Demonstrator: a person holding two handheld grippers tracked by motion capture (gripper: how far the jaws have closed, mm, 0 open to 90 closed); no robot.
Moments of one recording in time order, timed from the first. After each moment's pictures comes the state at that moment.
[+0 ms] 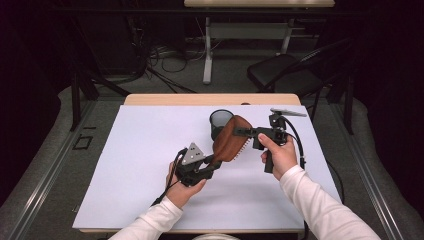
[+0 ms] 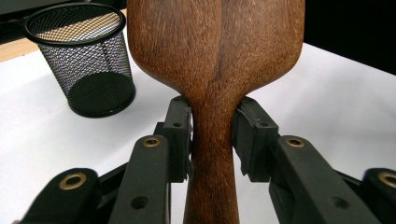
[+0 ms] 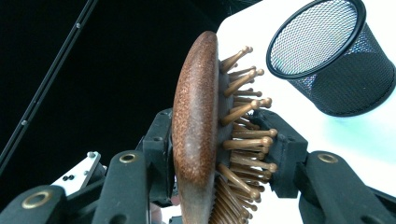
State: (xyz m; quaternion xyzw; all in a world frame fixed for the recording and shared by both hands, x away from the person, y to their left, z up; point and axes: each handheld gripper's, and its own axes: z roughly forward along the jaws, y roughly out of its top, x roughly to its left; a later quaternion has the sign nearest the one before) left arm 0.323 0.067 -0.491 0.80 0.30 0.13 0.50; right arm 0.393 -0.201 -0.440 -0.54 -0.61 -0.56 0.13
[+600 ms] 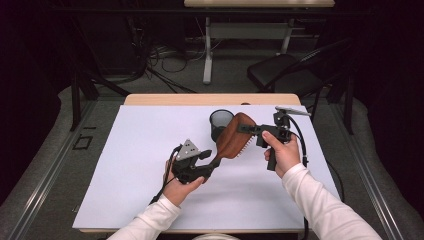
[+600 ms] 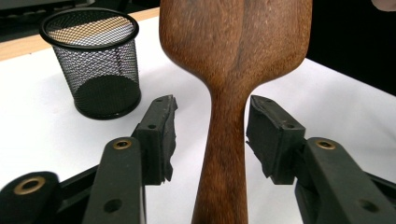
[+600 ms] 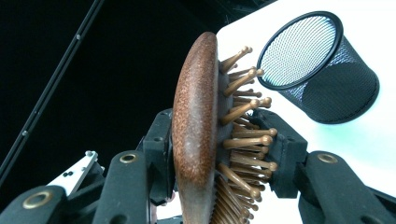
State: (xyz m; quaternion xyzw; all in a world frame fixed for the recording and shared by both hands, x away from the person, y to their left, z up) left arm 0.330 0.076 -0.488 0.79 0.32 0.11 0.51; right arm 0.397 -0.213 -0.437 -0.55 -0.59 -0.57 0.13
